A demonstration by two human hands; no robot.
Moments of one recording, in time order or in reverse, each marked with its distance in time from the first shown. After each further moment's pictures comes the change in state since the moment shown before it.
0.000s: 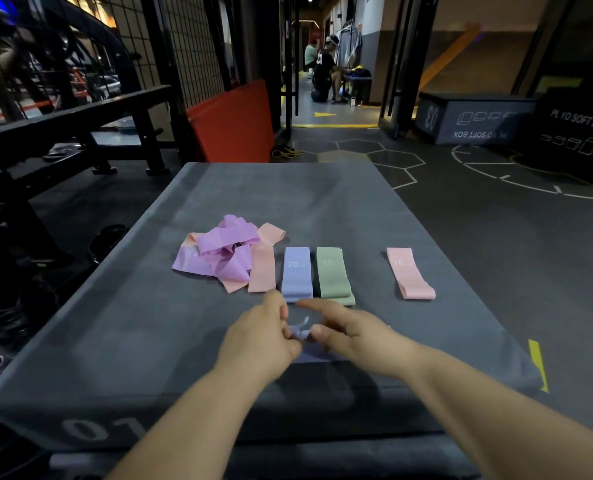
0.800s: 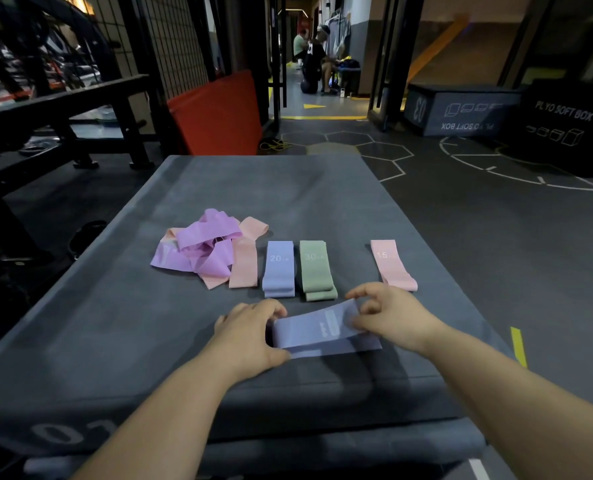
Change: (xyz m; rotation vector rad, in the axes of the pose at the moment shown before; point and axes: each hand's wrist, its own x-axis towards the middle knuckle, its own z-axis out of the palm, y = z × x) left_hand 0.013 -0.011 0.015 0.103 -0.195 0.098; right_hand -0.020 0.041 -0.046 0.048 0.202 0.300
